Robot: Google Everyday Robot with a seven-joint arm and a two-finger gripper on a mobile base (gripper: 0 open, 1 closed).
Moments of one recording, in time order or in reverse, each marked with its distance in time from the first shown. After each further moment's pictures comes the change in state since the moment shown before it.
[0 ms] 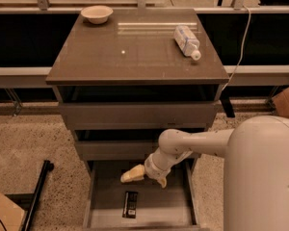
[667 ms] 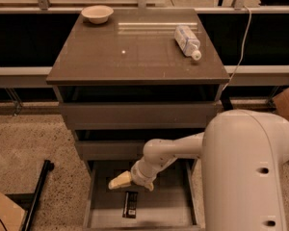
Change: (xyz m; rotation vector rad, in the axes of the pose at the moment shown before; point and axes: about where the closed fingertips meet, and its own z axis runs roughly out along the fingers) arm -0.008 0.025 0.054 0.012 -0.037 -0.058
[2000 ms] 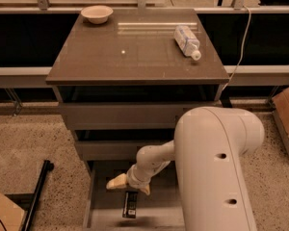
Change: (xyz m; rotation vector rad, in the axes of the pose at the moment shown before) arm -0.017 -0.010 0.052 0.047 -0.026 0.133
